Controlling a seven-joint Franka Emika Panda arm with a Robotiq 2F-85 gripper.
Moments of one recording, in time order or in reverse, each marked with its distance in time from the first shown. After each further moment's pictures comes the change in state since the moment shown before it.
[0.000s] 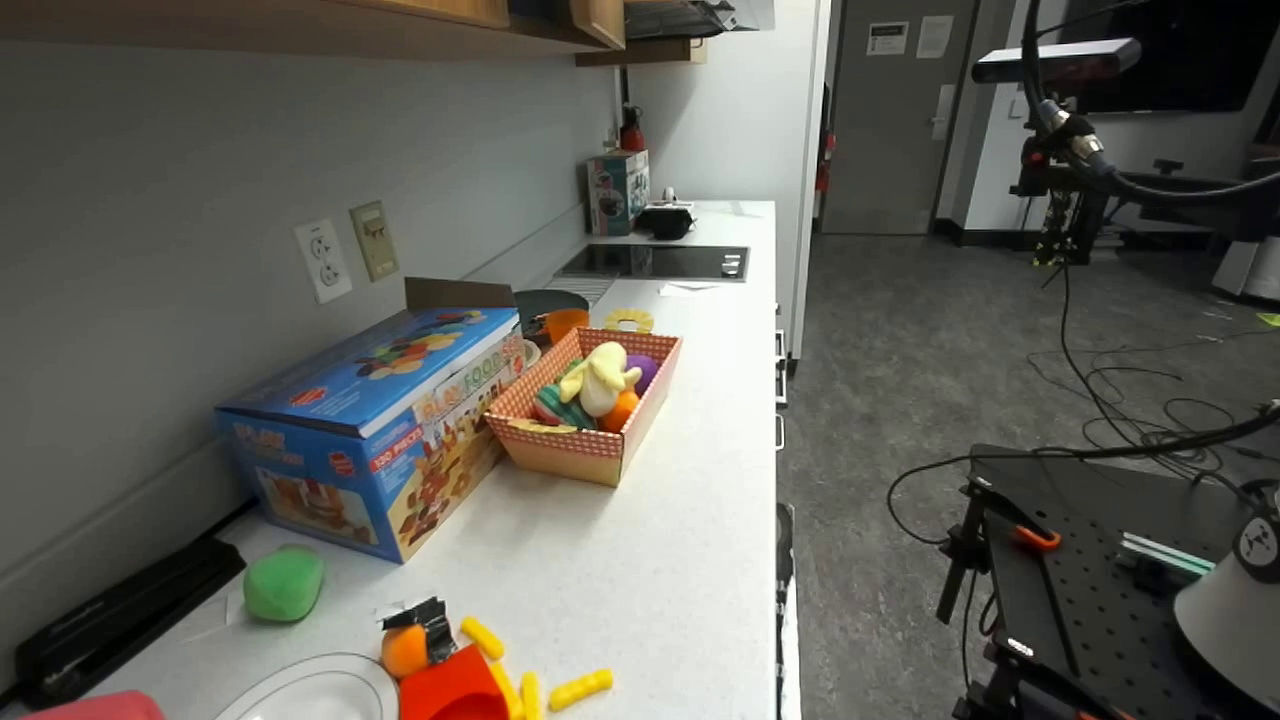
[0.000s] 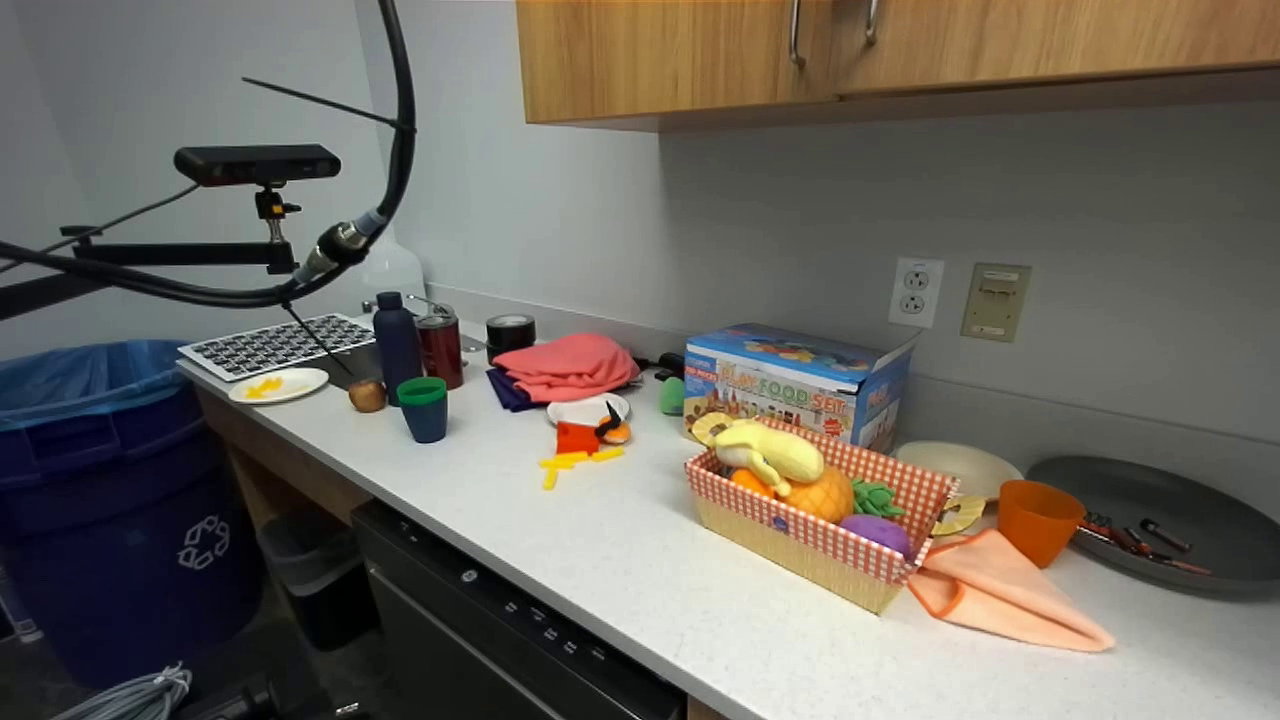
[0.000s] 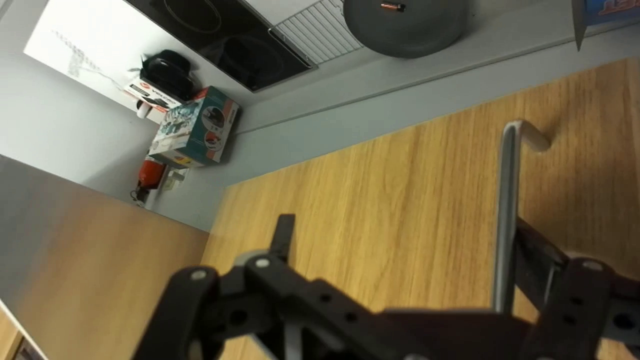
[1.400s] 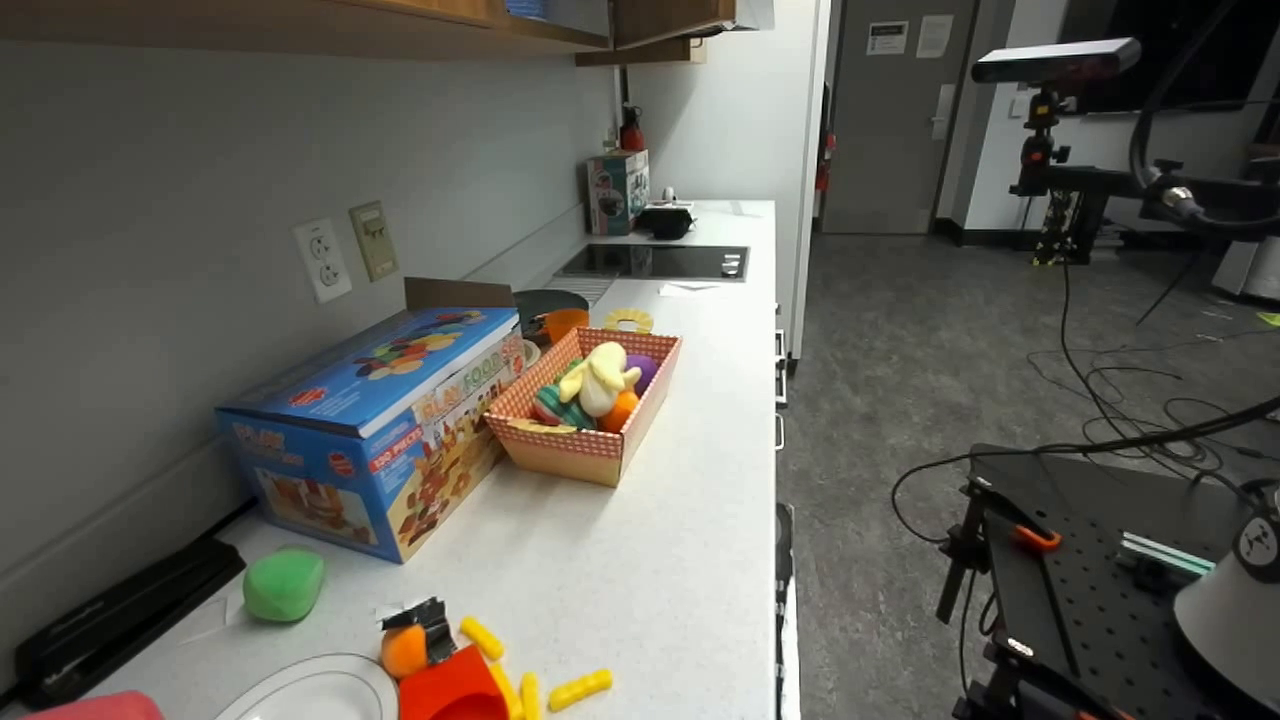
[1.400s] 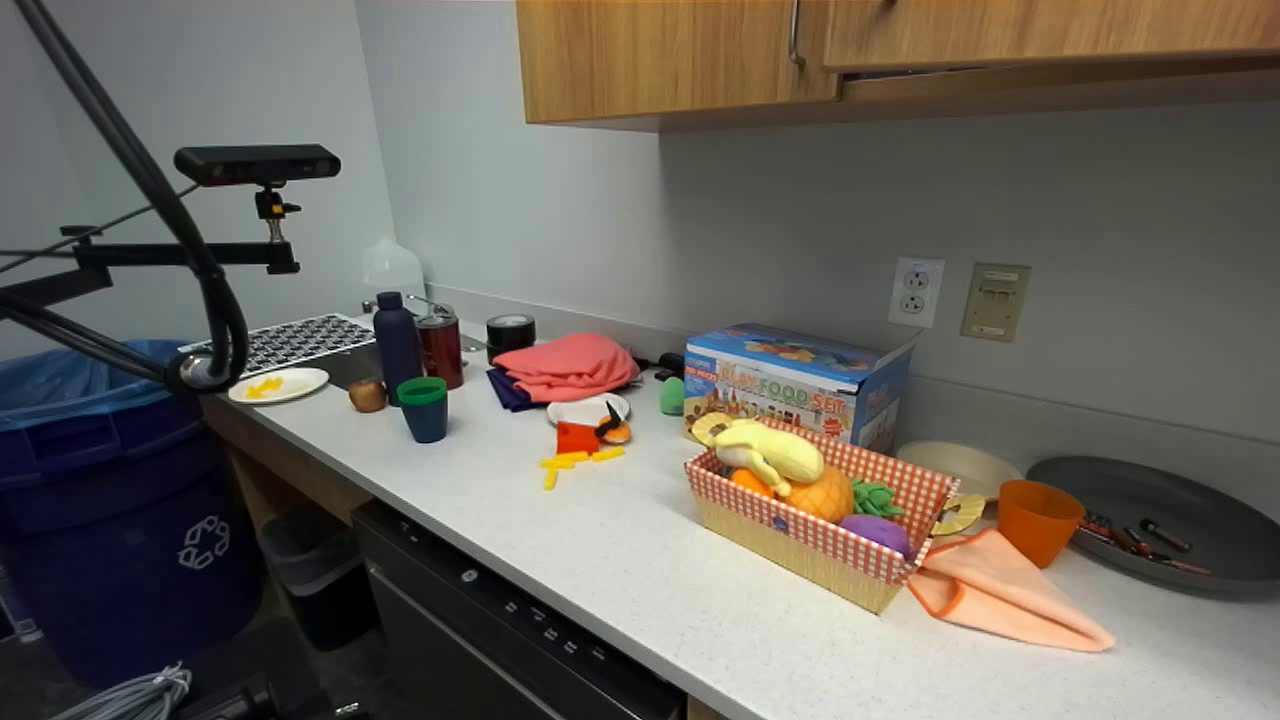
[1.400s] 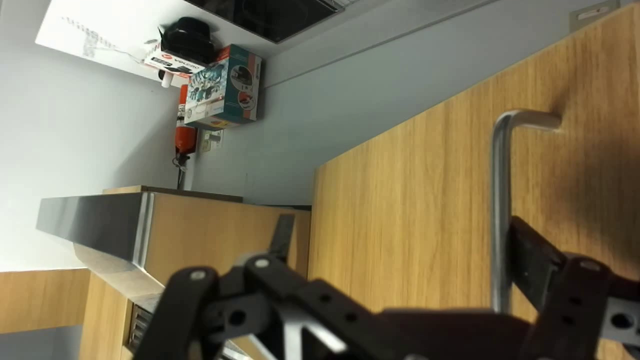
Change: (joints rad) arm -0.266 -0.378 -0.015 -0.502 -0.030 0.460 0.079
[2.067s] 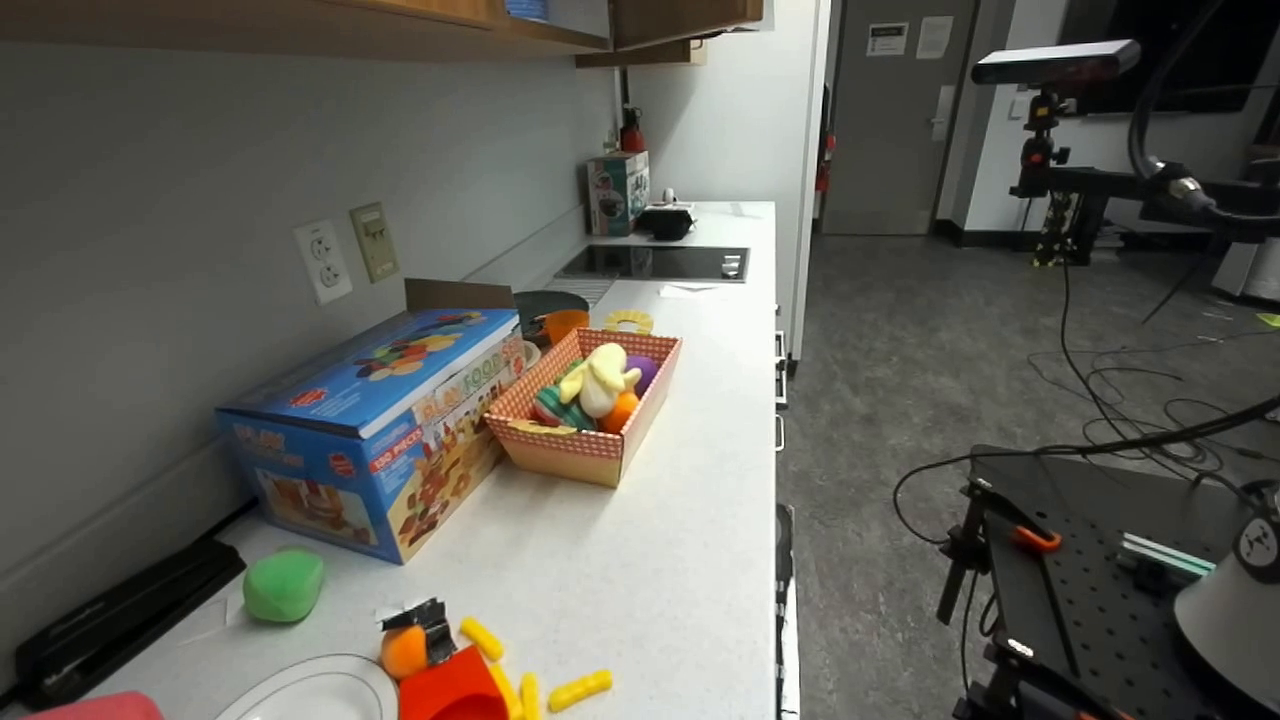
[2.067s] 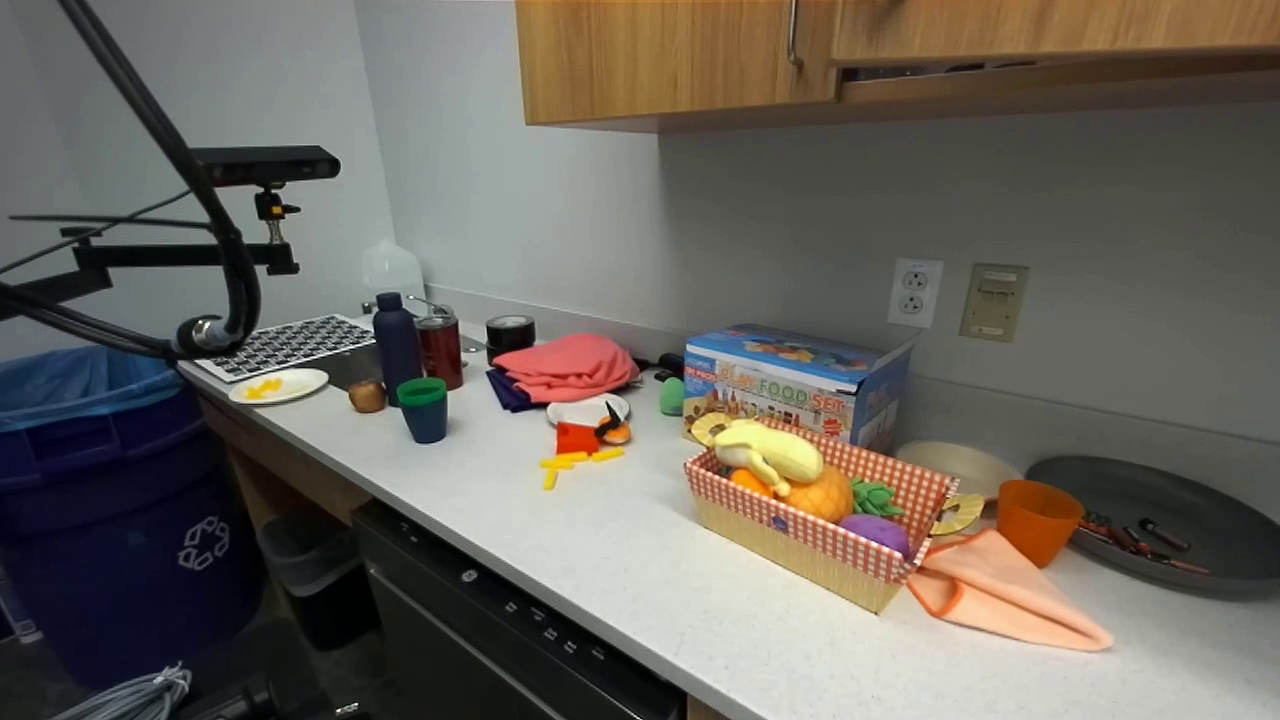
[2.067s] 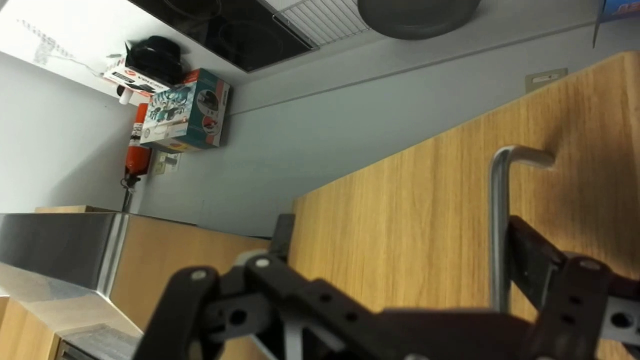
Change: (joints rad) arm 0.106 -0.012 -0.136 -0.004 0.289 -0.040 -0.452
